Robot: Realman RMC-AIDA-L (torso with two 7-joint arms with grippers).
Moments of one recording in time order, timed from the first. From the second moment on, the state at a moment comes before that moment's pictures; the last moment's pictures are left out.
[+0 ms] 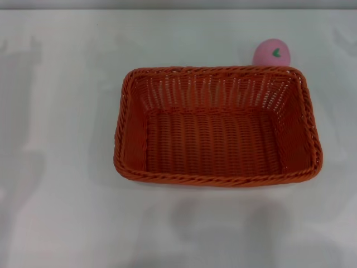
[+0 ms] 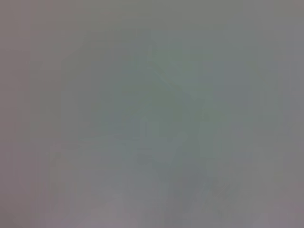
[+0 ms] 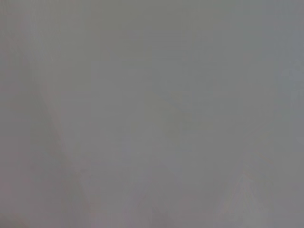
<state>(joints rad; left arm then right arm) -0.21 -2.08 -1.65 -1.69 -0.06 0.68 2.83 0.42 1.91 -0.75 -0.62 1.57 0.86 -1.63</state>
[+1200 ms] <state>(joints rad) -0.35 -2.05 -1.87 -1.66 -0.12 1.04 2.83 0.55 2.00 -0.91 -1.09 0.83 1.17 -0.85</state>
